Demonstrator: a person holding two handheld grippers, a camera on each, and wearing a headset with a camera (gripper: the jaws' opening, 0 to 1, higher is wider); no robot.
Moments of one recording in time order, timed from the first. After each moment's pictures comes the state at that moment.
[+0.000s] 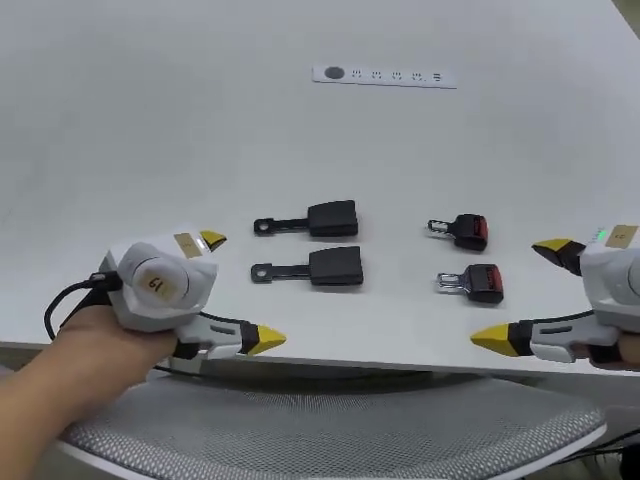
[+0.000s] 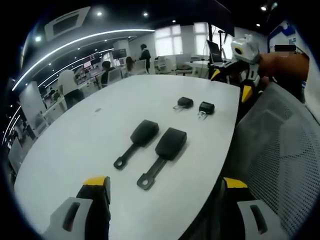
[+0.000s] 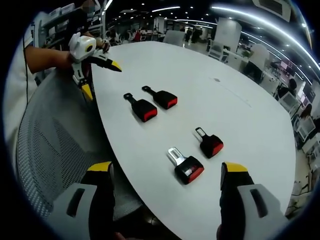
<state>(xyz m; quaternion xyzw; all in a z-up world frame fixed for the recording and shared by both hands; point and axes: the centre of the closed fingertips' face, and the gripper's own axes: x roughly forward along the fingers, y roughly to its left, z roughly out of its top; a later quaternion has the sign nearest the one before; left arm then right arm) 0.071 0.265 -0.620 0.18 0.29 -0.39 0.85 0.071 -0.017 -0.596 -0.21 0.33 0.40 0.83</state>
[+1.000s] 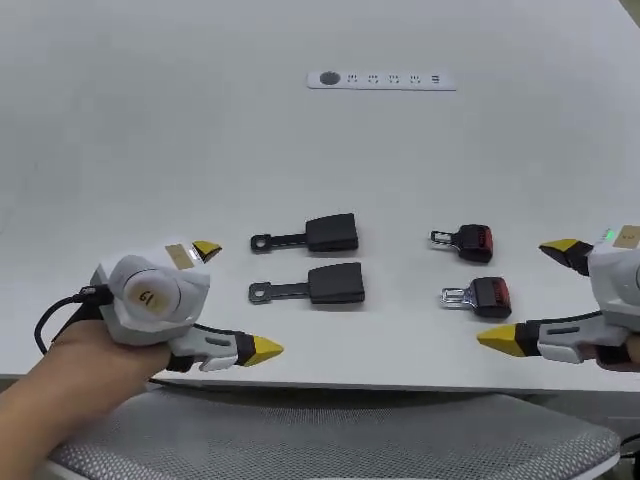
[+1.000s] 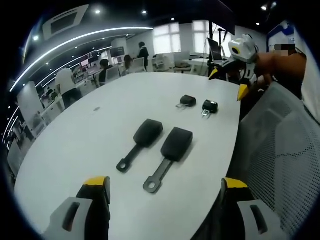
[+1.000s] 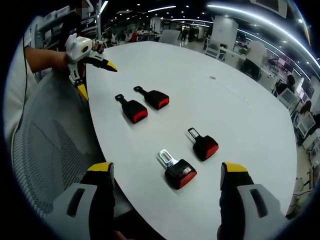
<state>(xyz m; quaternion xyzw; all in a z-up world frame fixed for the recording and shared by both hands) 0.079 0.261 -0.621 0.19 0.30 -0.40 0.84 0.089 -0.018 -0.603 -0.20 0.34 0.39 0.83</state>
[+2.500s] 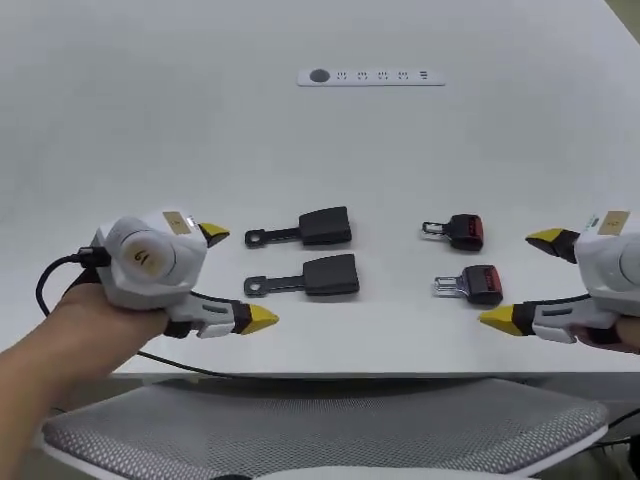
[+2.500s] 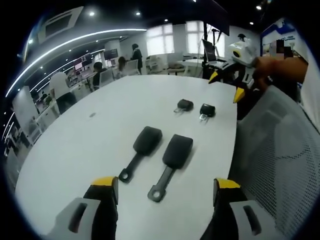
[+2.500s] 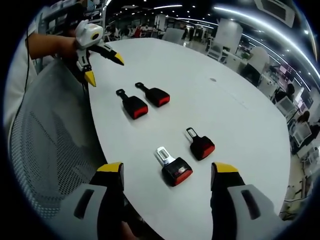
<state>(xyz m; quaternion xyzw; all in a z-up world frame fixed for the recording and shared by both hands) 0.099 0.256 -0.611 0.20 0.30 -0.43 0.83 0.091 -0.024 -0.601 -0.25 0.33 0.39 0.83</state>
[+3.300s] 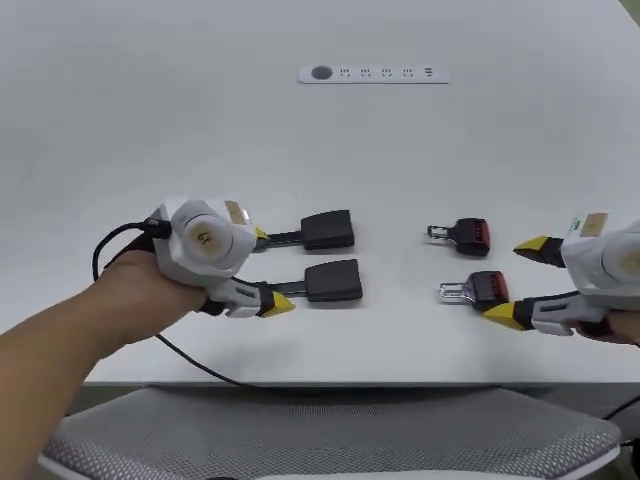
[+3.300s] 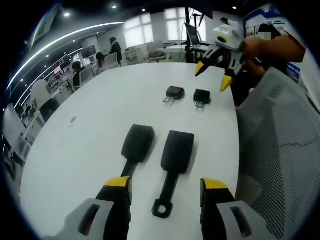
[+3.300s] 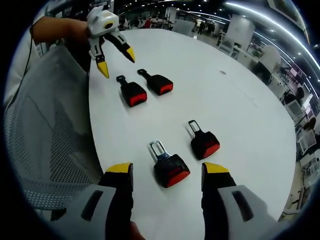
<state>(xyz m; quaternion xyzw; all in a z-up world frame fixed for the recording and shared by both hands) 0.125 0.225 -0.641 0.26 0.33 -0.49 0.77 0.110 -0.027 -0.638 -0.28 0.36 0.42 0.78</state>
